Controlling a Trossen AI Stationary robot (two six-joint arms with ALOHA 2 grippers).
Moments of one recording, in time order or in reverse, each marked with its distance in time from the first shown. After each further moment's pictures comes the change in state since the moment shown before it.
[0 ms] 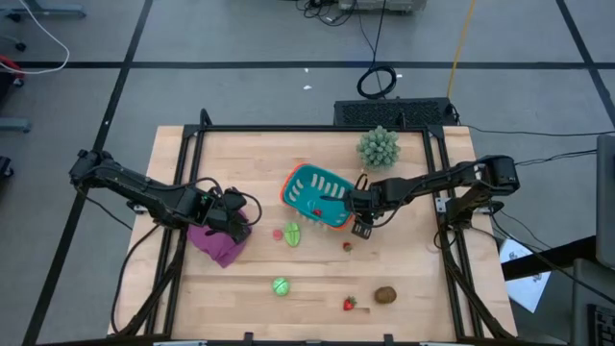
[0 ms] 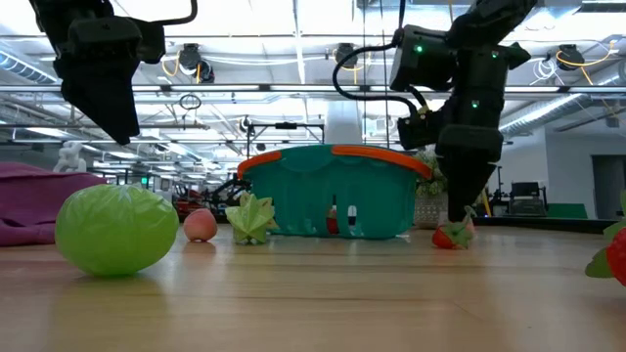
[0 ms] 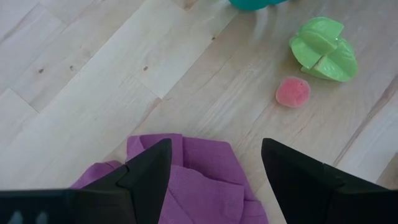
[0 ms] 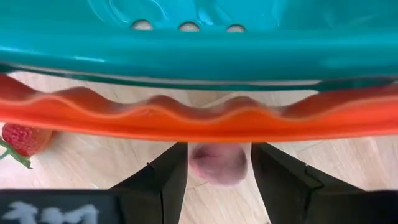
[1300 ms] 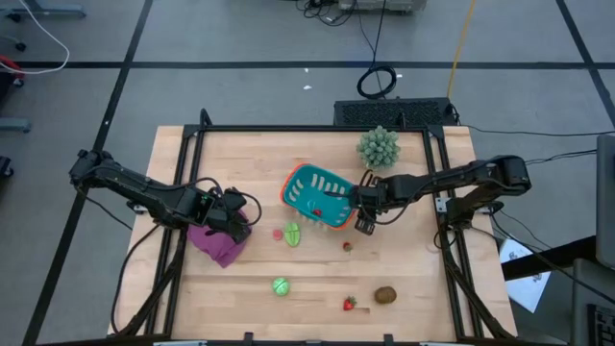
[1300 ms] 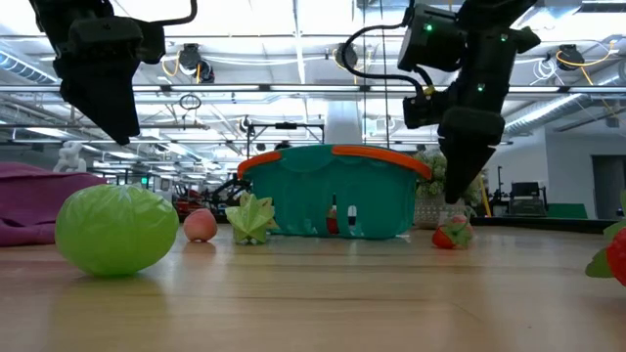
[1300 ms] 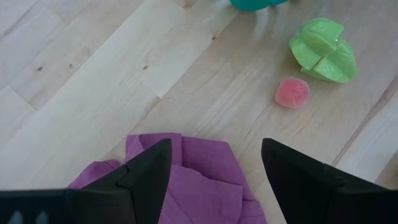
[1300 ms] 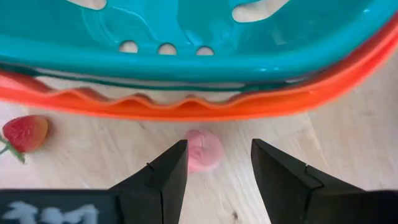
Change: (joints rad) left arm 0.000 0.000 0.000 0.001 0.002 -0.011; right arm -0.003 -0.091 -0.005 -0.034 0.083 -0.035
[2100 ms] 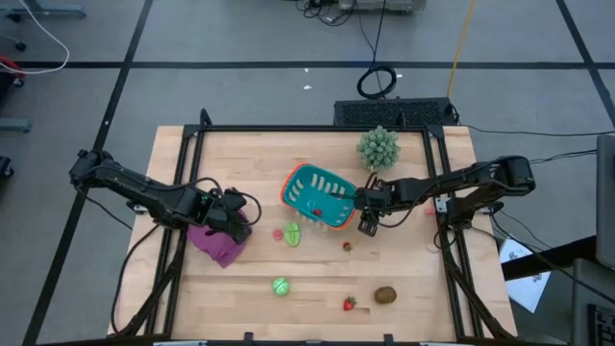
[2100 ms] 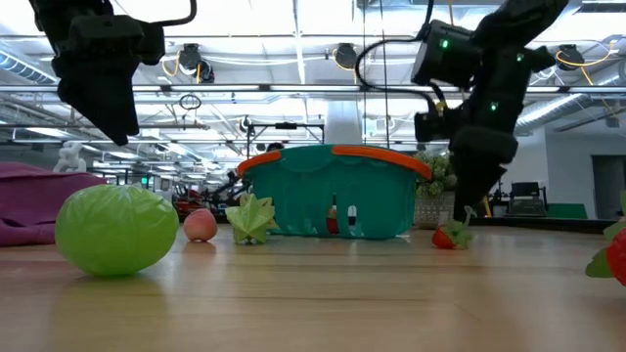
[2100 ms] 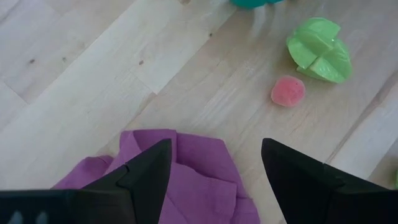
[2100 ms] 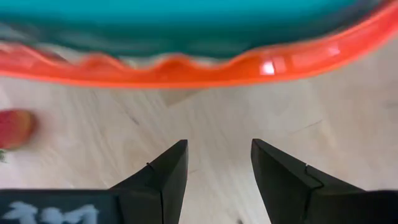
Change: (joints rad) left arm 0.000 0.000 0.000 0.006 0.016 -0.024; right arm -0.003 -0.055 -0.128 0.137 -0.001 0.010
